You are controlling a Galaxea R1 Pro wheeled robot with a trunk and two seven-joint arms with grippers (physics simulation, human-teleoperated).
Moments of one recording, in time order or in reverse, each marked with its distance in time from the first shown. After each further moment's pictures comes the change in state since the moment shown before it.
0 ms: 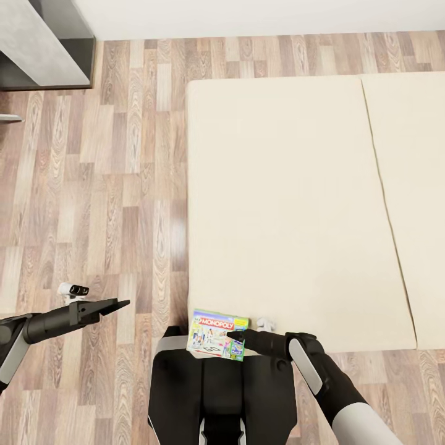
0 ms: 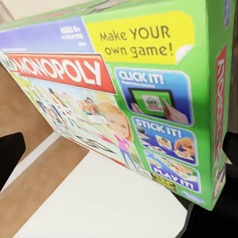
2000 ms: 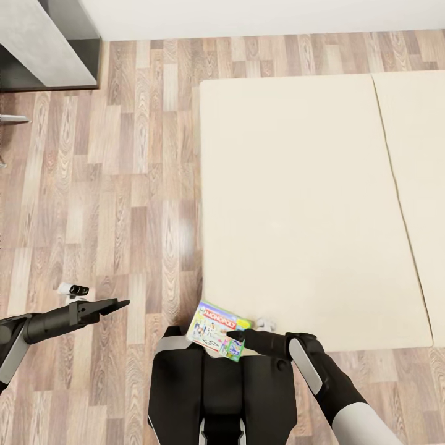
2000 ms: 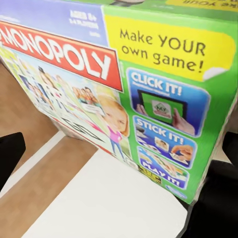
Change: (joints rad) left arm 0.000 0.000 0.000 0.000 0.000 0.000 0.000; right arm 0.000 0.000 0.000 -0.002 0.000 0.000 0.000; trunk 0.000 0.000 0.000
